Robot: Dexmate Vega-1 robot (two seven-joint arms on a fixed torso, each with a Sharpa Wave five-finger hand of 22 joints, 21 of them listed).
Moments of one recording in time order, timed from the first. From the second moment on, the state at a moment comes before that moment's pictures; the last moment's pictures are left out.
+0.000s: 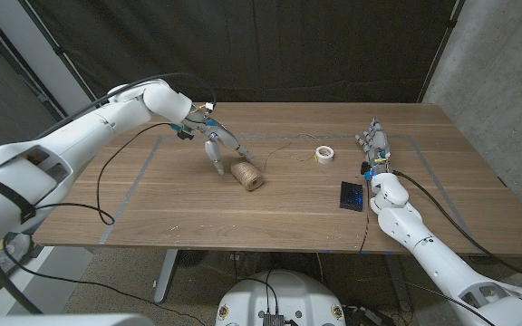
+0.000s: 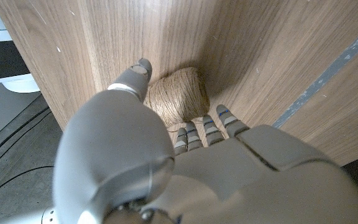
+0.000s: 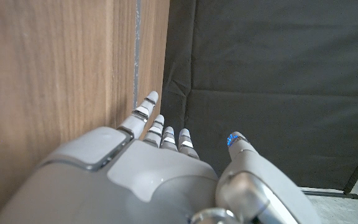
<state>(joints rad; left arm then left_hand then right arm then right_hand) 0.14 0.75 0.86 -1.20 0.35 -0.80 -0.96 1.18 0.04 0.40 -0.16 0.26 -0.04 0.03 0.22 0.20 -0.04 -0.03 0.28 0.40 0.01 0.03 0.22 0.23 0.05 0.04 0.21 0.19 -0.89 -0.37 -0.30 -1.25 0.66 0.37 -0.23 0.20 0.12 0.34 0.06 0.20 -0.04 -0.01 0.18 0.20 -0.10 0.07 0.18 0.20 -0.01 0.05 0.19 0.21 0.28 0.04 0.19 0.17</state>
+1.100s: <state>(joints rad) 0.14 0.72 0.89 -1.21 0.47 -0.81 -0.87 1.18 0.05 0.38 -0.16 0.25 -0.04 0.04 0.22 0.20 -0.08 -0.02 0.30 0.42 -0.01 0.05 0.22 0.23 0.05 0.05 0.21 0.19 -0.88 -0.36 -0.28 -1.16 0.69 0.44 -0.17 0.20 0.12 0.34 0.05 0.20 -0.05 -0.01 0.18 0.20 -0.11 0.07 0.19 0.20 -0.01 0.05 0.20 0.21 0.27 0.04 0.19 0.17</state>
